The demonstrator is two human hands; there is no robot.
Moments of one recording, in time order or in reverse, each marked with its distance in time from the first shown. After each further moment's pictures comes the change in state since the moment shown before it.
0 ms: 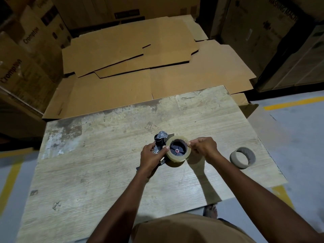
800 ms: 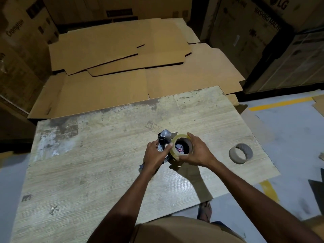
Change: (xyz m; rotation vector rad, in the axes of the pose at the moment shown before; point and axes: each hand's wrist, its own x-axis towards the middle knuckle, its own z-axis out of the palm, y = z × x) left_hand 0.001 -0.002 -0.009 0.089 -0.065 0.072; right_hand -0.049 -0.003 0.030 -0.621 -0.157 -0.393
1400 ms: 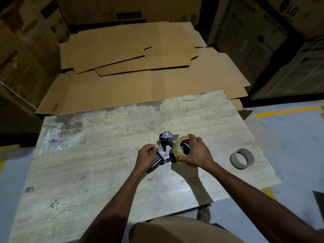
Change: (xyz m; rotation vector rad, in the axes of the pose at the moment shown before) left_hand 0.016 -0.045 -0.022 -0.020 0.024 0.091; right_hand 0.005 -0.007 0.003 -0.164 0.064 0.058
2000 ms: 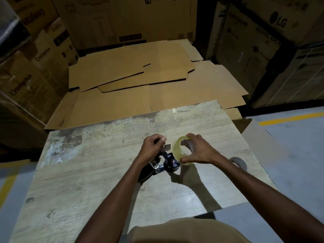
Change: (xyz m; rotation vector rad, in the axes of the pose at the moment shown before) left_hand 0.016 0.119 0.021 -0.097 -0.117 0.142; right_hand 0.004 0.030 -0.086 0.073 -0.132 -0.201
